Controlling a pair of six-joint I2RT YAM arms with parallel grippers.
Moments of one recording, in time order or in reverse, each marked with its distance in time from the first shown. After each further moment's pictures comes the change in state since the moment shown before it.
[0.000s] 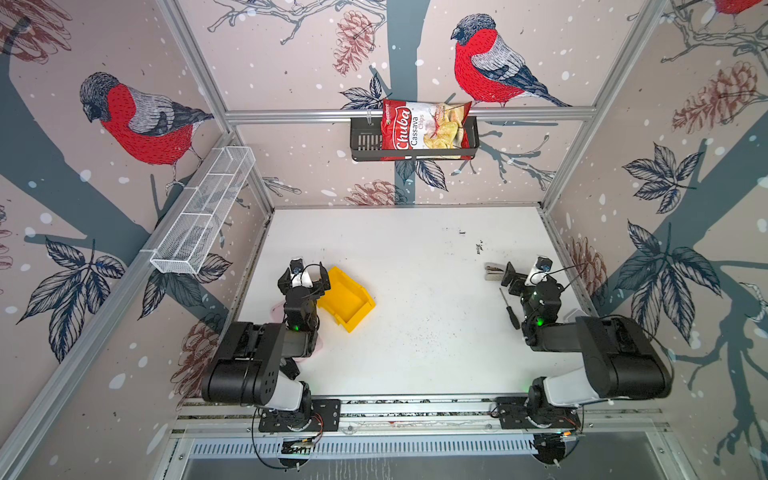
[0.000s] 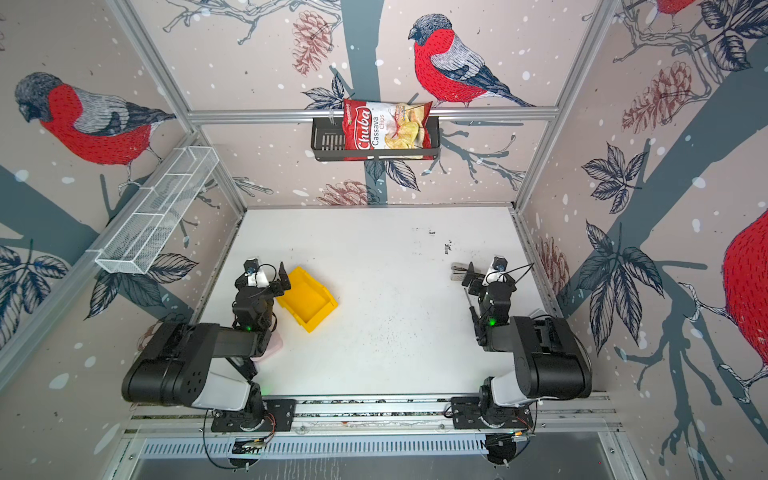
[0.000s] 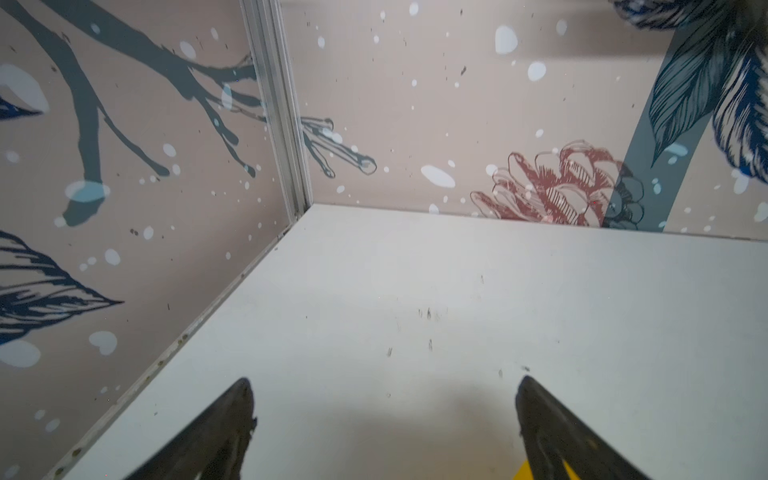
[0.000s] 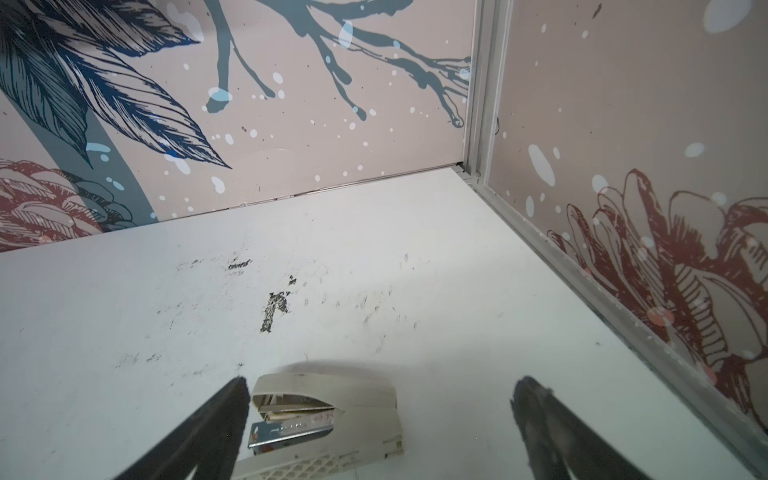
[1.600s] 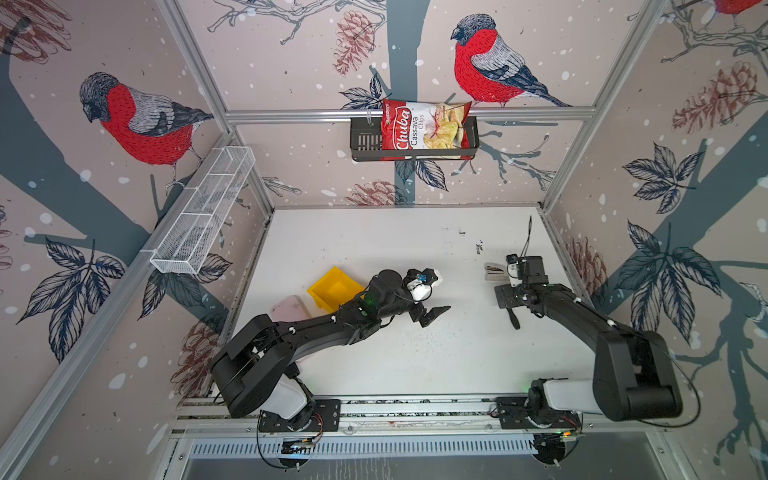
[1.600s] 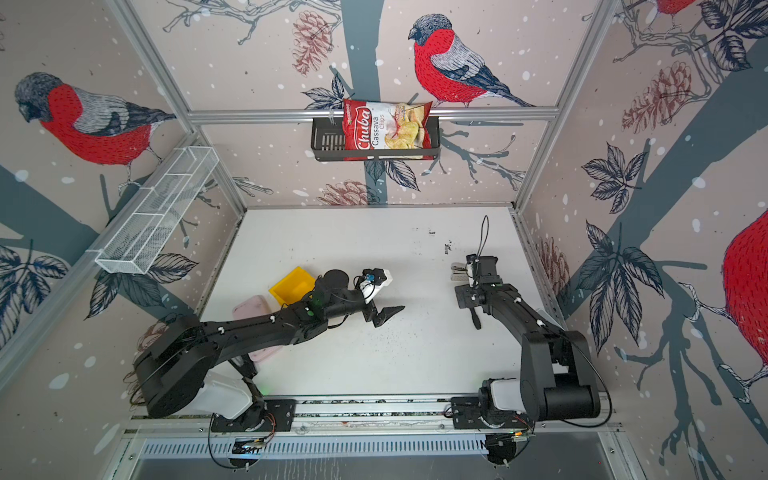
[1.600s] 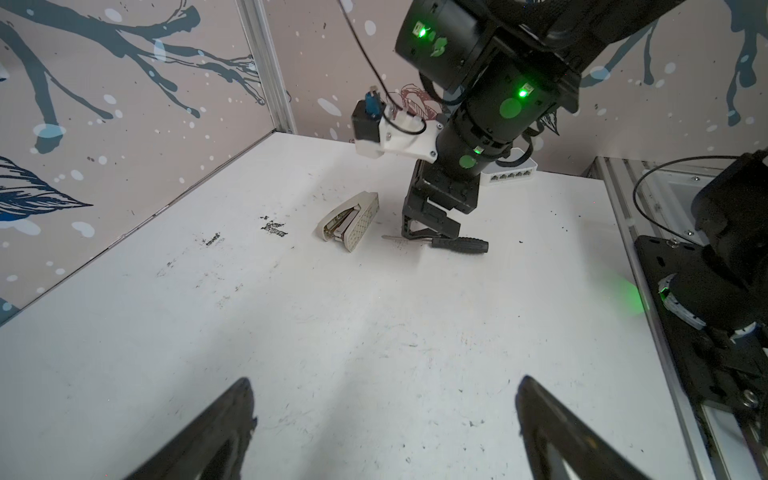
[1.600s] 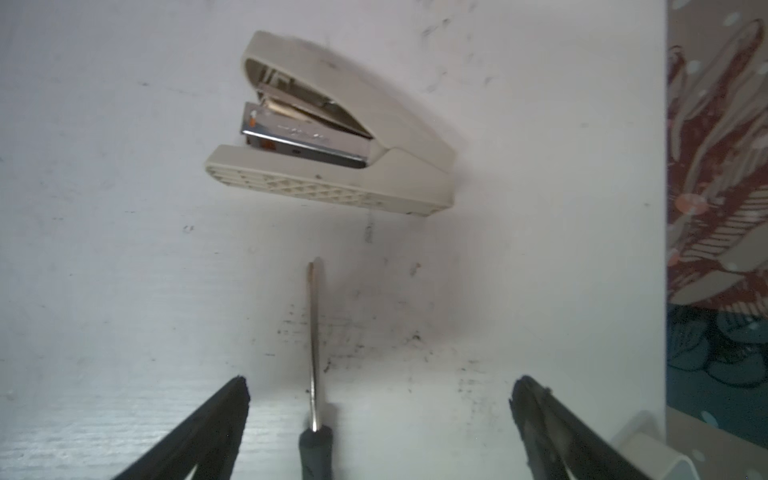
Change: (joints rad) left arm -0.787 0.050 0.509 -0.684 0.602 0.175; right arm 0.098 -0.043 0.475 -1.406 0.035 -0.265
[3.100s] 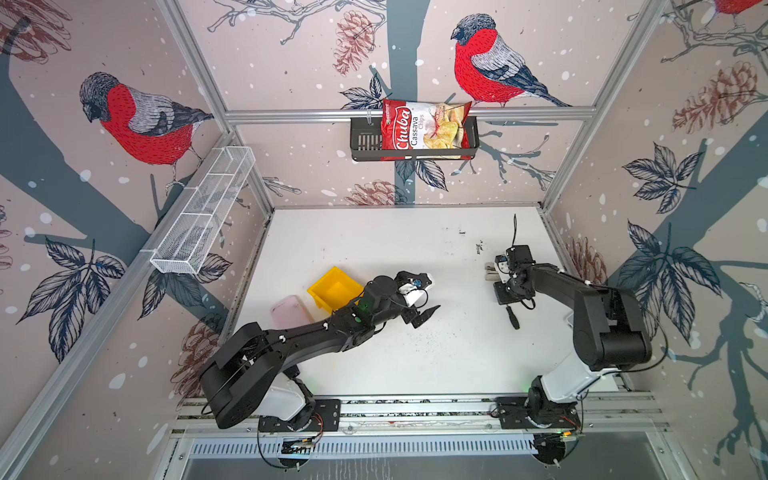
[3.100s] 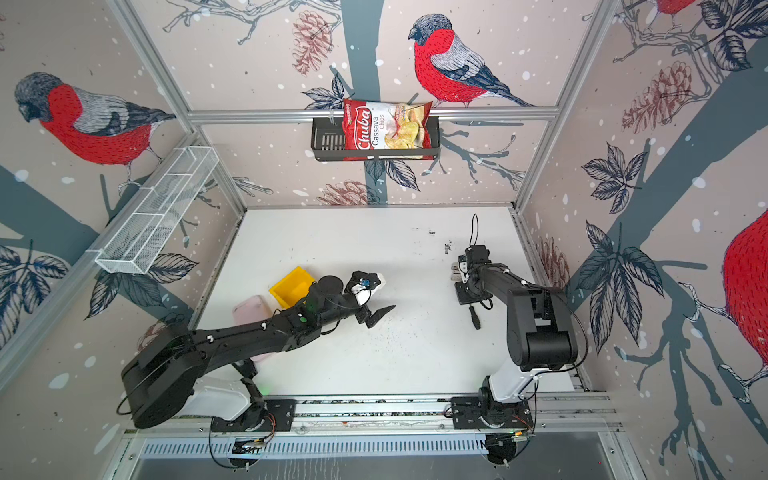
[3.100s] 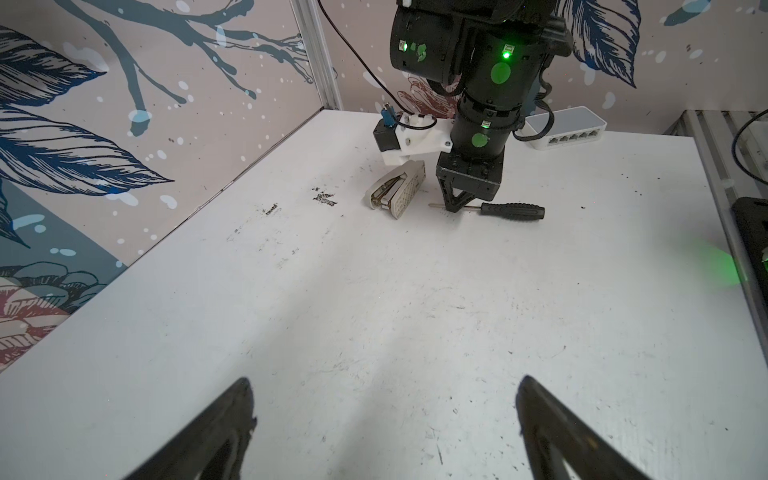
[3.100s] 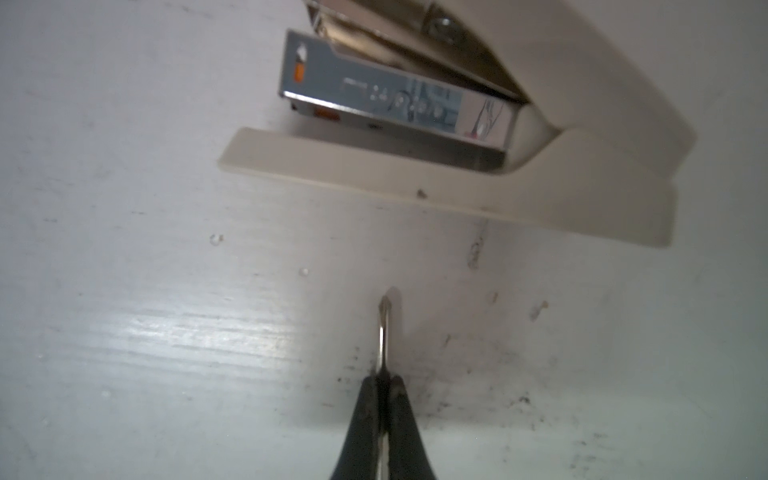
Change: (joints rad) left arm -0.005 -0.074 -0.073 -0.026 -0.158 0.076; right arm -0.026 0.257 0.188 -0.183 -0.158 0.022
